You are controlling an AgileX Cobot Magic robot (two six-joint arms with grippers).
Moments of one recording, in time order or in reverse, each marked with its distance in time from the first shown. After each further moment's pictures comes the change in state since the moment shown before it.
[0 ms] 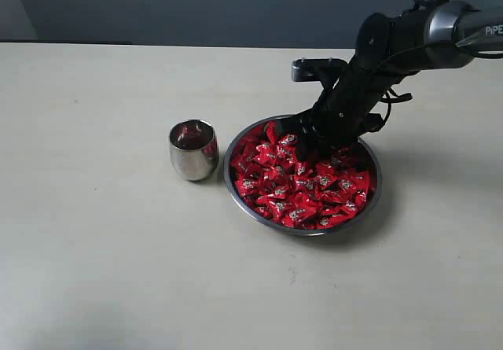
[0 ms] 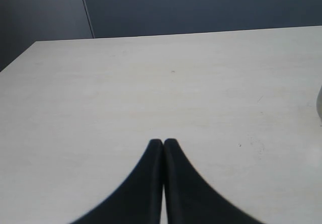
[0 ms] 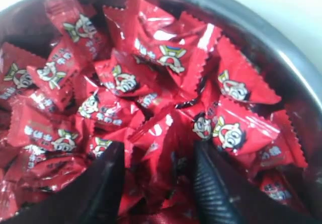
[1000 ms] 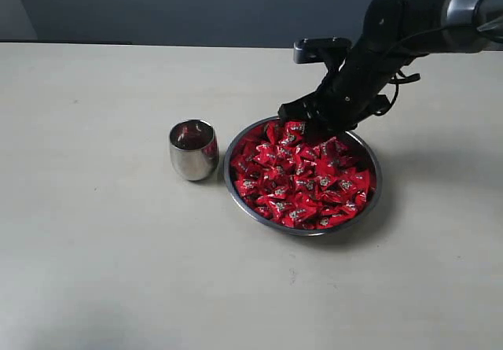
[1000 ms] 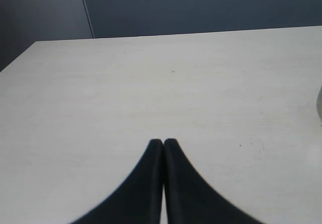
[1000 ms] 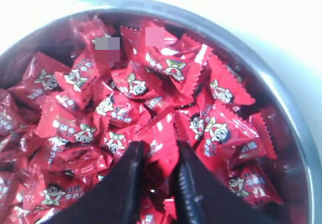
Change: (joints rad) left arm 0.000 0.000 0.000 0.000 0.000 0.000; right arm 0.000 -0.071 -0.006 -0.035 0.020 -0.002
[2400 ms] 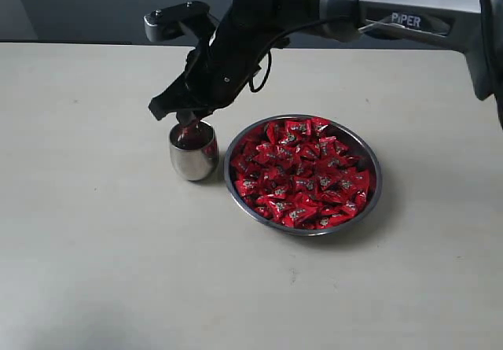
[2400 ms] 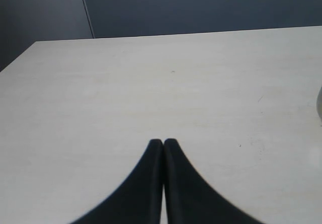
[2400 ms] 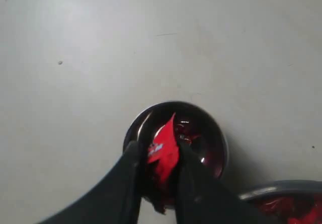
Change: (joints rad) left arm 0.000 0.000 0.000 0.000 0.000 0.000; right arm 0.309 0.116 -0.382 0.076 0.082 -0.171
